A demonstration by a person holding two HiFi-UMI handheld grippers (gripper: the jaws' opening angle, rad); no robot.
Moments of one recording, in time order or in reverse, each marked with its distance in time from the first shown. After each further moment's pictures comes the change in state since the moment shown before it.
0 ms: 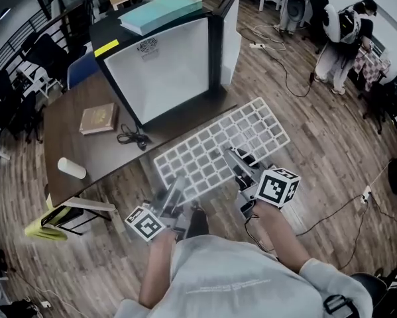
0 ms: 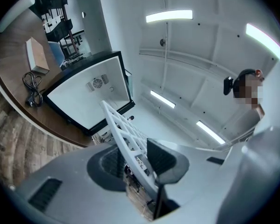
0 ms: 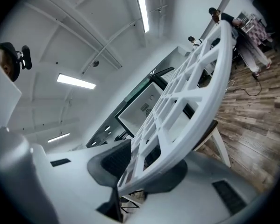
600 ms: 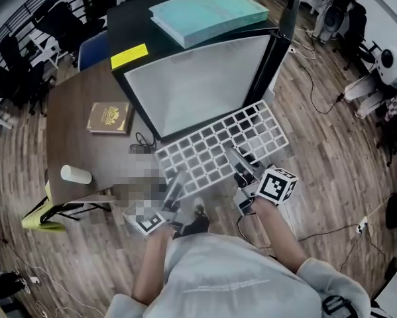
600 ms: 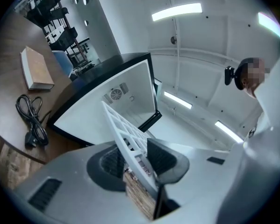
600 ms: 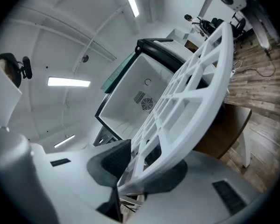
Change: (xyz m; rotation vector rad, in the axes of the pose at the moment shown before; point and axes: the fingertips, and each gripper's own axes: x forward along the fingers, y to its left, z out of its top) left arm 0.067 0.131 0.111 0.015 -0.012 0.167; right arm 0.198 -0.059 0.025 0.102 0.111 0.071
